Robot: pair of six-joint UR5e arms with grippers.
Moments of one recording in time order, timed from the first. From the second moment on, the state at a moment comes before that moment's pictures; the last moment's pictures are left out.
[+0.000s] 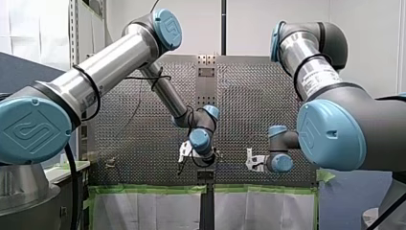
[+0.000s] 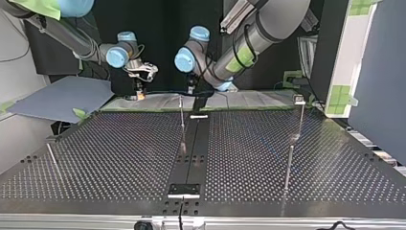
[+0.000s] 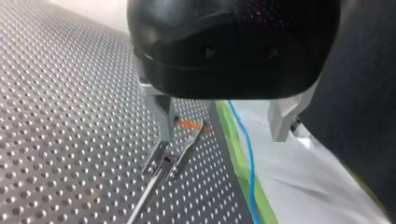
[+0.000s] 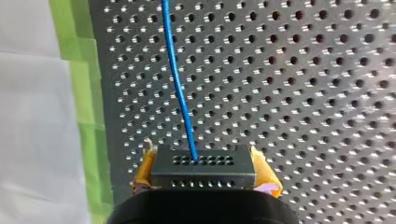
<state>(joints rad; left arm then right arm) -0.67 -2.42 -1.50 -2.87 -1.94 -1.72 1.86 -0.69 1.75 -0.81 1.43 1.58</state>
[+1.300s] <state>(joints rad) -0.64 -2.47 -1.51 -2.75 -1.94 -1.83 1.86 -0.79 1.83 -0.89 1.34 1.59</state>
